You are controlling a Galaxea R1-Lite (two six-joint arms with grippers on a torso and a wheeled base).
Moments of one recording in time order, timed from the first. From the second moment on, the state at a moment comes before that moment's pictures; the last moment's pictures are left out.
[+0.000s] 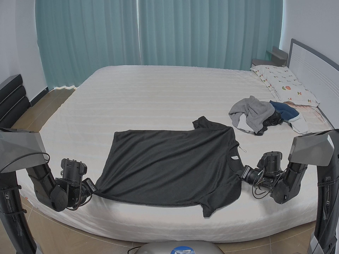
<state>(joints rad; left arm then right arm) -0.13 2.15 -0.47 -0.84 0.27 -0.76 0.20 2.41 -0.70 -1.19 0.09 0.70</state>
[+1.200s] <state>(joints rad) -0.13 2.18 -0.48 -0.84 0.27 -0.78 0.15 2.38 -0.63 -1.21 0.19 0.66</state>
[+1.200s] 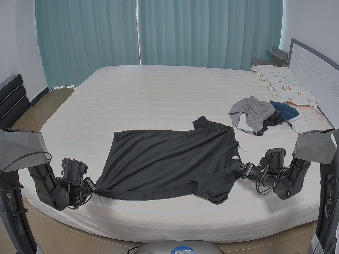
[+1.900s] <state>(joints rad) -0.13 2.18 -0.48 -0.84 0.27 -0.78 0.32 2.40 -0.44 -1.34 0.22 0.62</state>
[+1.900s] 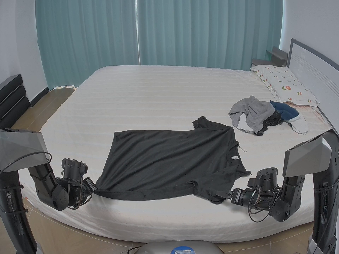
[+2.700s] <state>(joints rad) -0.13 2.18 -0.47 -0.84 0.27 -0.77 0.29 2.36 -0.37 -1.29 0.18 0.58</state>
